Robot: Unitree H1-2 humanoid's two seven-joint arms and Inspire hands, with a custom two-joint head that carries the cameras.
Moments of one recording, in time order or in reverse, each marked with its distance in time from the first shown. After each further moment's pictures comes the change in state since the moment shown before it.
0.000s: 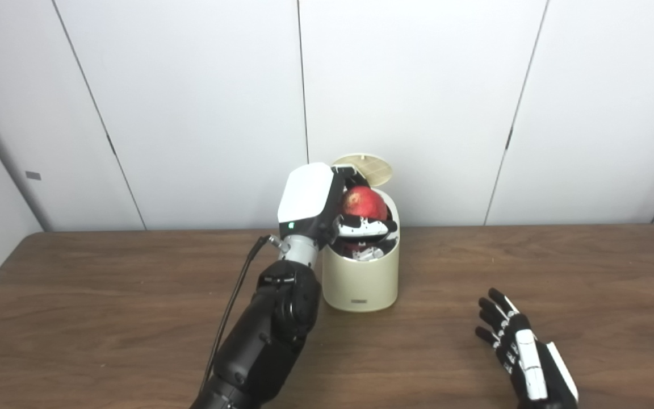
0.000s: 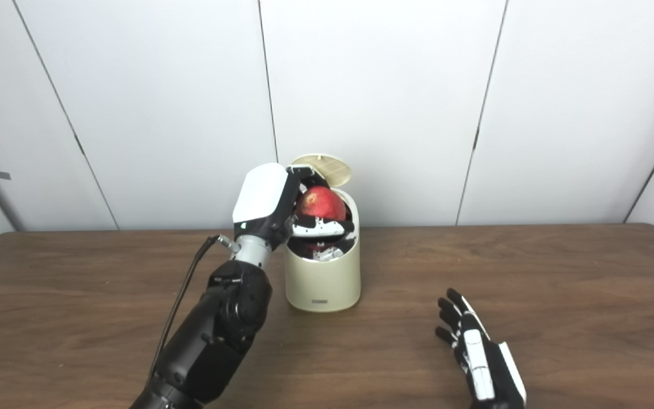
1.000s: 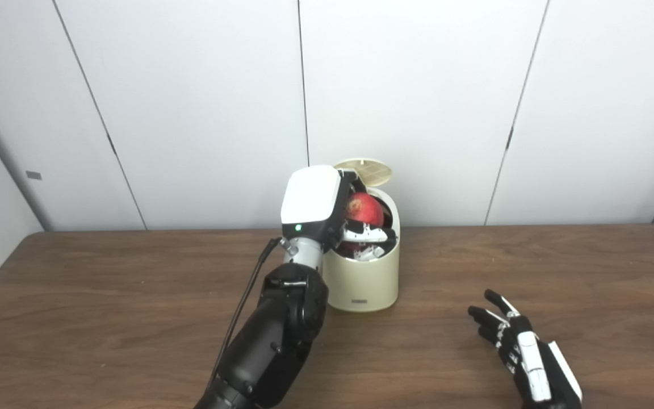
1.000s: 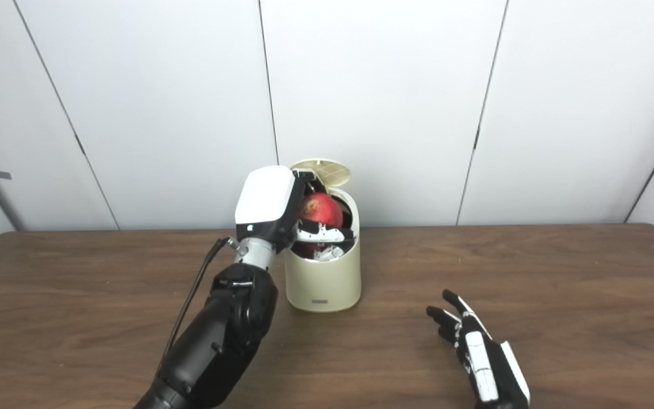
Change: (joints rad) left arm 0.000 0.009 -0.076 -0.048 0.158 0.164 -0.065; right arm 0.000 -0.034 0.001 0.010 0.002 -0.020 0.022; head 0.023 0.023
